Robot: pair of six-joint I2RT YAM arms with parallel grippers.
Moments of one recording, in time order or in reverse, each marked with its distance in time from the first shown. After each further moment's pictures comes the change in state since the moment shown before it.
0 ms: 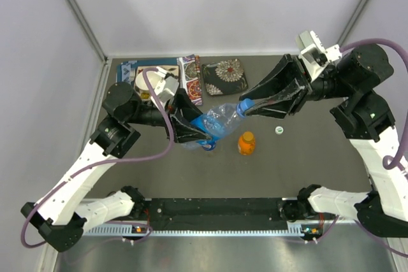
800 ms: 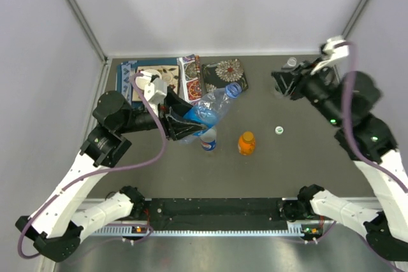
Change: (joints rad) left arm 0.027 -0.095 -0.045 -0.105 -0.252 0.120; right arm -0.056 -0.205 -0.272 -0.172 1.158 0.006
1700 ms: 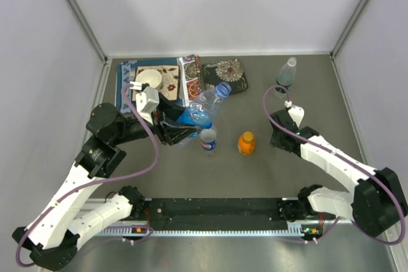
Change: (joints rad) left arm 0.000 -0.119 -0.092 -0.007 -0.138 0.031; right arm -0.051 0.194 -0.793 -0.061 0.430 0.500
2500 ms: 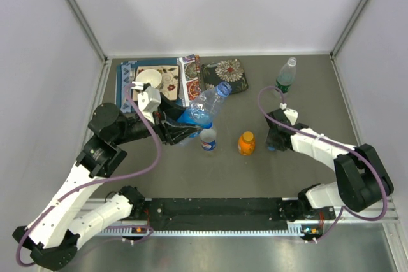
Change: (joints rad) left arm 0.000 0.001 -0.011 -0.007 -0.014 0.002; right arm -0.064 0.231 -0.030 0.153 -0.114 0.031
